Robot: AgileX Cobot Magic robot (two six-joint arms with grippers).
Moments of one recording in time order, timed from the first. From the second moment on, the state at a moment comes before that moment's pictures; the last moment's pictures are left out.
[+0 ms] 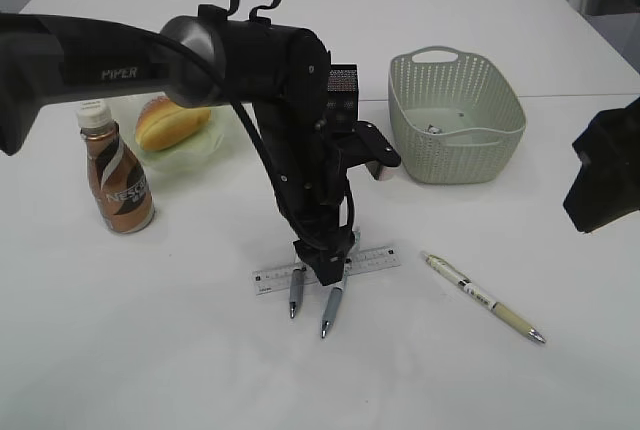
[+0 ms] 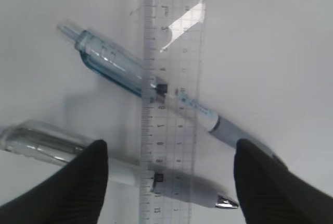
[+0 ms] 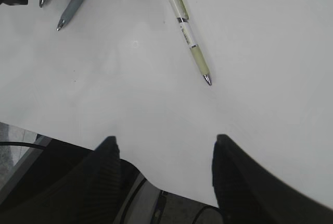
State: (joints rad) left arm -0.67 2.35 -1.88 -0.16 1.10 0.61; right arm 0.36 1.25 -1.13 0.04 1.23 0.08
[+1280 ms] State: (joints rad) left arm -0.67 2.38 -1.88 -0.10 1.06 0.62; right arm 0.36 1.25 -1.13 0.04 1.23 0.08
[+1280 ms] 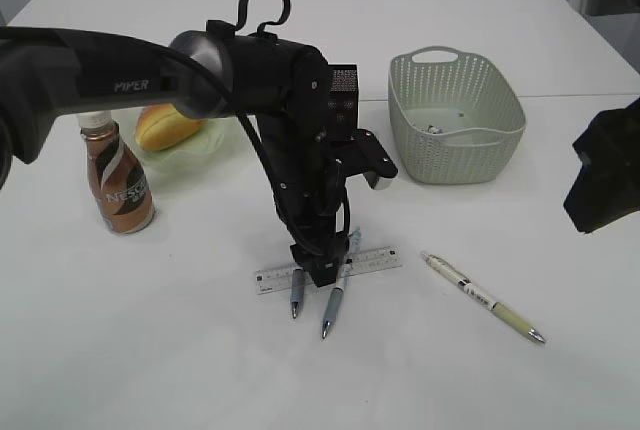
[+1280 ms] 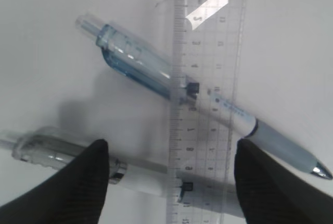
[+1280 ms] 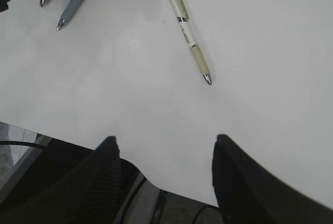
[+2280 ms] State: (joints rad) left arm -0.67 2.38 -1.88 -0.05 1.06 0.62; right arm 0.36 1.25 -1.13 0.04 1.24 0.08
